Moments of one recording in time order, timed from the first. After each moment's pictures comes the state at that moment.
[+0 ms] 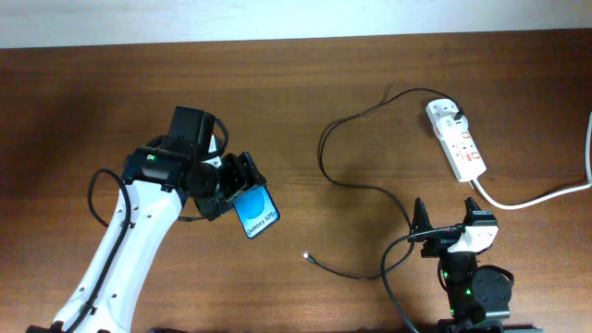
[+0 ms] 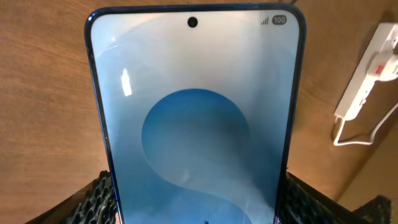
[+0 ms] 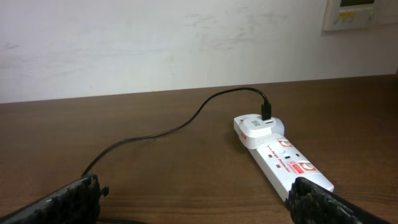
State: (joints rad) left arm -0.23 1.45 1.23 -1.05 0.38 -0.75; right arm 0.02 0.01 0.01 -0.07 0.00 0.10
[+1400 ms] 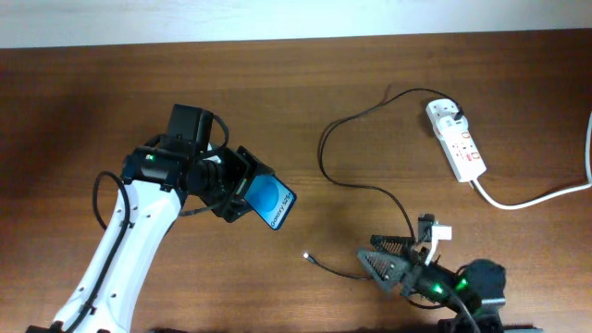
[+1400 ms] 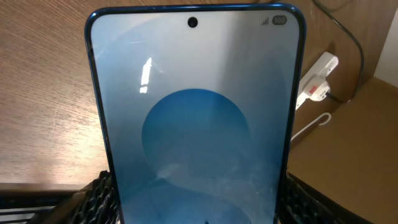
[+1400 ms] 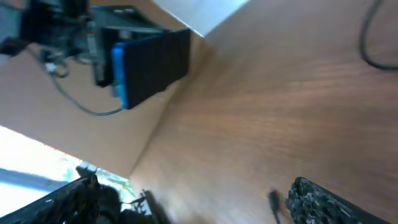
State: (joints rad) left arm -0.22 1.45 1.23 -1.01 0.55 -1.12; right arm 0.02 0.16 0.01 -0.08 -0.95 0.77
